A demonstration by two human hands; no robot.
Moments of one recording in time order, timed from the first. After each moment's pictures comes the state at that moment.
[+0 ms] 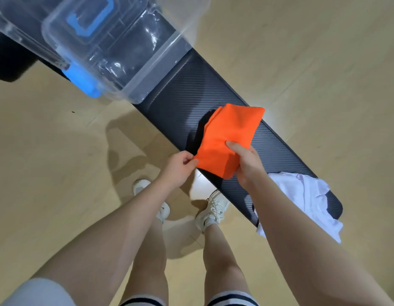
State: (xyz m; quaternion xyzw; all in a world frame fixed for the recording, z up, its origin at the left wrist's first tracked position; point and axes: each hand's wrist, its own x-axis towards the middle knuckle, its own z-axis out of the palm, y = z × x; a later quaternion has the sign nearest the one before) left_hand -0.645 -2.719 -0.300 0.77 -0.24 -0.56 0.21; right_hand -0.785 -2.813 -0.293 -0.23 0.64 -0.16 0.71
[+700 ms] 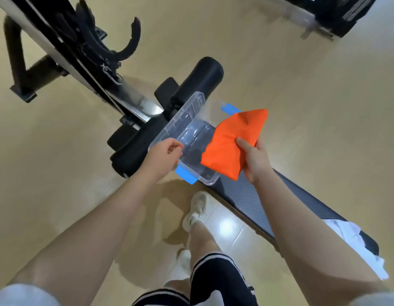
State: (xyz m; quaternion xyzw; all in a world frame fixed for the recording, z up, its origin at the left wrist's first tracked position) left_hand -0.367 -2.761 -0.074 0.77 -0.37 -0.43 0.29; right_hand -0.561 -2.855 -0.112 -0.26 0.54 -0.36 0.71
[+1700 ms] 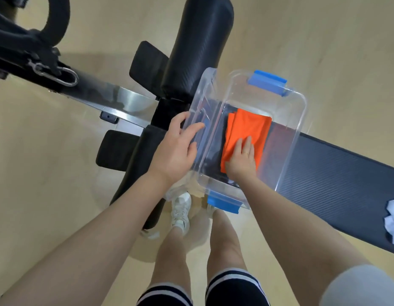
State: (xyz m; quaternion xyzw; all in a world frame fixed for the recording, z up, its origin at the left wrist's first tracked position) left_hand -0.275 -2.879 -0.203 0.67 -0.66 -0.33 0.12; right_hand -0.441 -2.877 -0.322 -0.55 0.73 0.14 0.38
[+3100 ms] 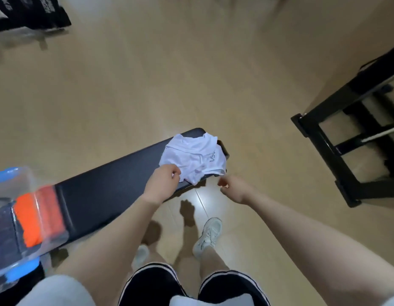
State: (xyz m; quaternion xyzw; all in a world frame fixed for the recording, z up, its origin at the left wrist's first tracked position) left_hand -0.804 -2.714 -0.116 0.45 -0.79 -0.41 -0.07; right_hand -0.966 -2.574 -0.112 -0.38 0.82 -0.01 0.42
